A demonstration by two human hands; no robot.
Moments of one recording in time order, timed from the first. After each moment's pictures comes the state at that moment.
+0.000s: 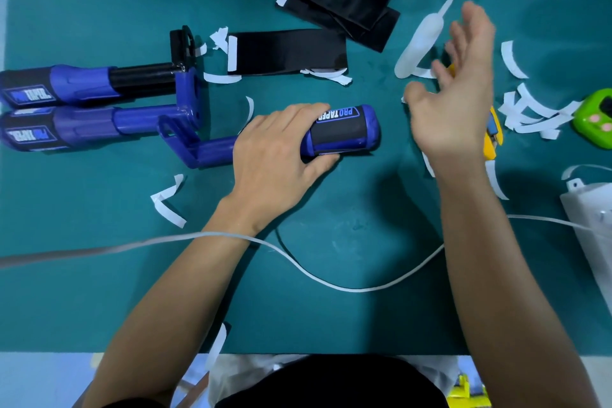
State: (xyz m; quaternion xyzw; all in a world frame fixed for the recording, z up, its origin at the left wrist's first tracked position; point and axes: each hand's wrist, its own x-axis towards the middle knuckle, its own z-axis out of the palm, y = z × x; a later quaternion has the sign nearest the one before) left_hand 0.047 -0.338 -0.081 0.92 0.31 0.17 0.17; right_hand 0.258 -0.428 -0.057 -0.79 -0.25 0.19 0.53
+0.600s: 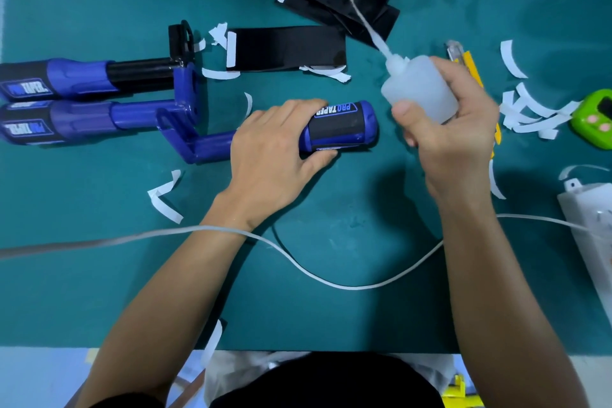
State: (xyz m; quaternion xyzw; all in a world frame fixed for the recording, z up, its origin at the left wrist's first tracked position) left_hand 0.048 -0.336 -0.083 0.92 0.30 0.17 0.17; right_hand 0.243 -0.456 -0.057 -0.68 -0.28 0.25 0.63
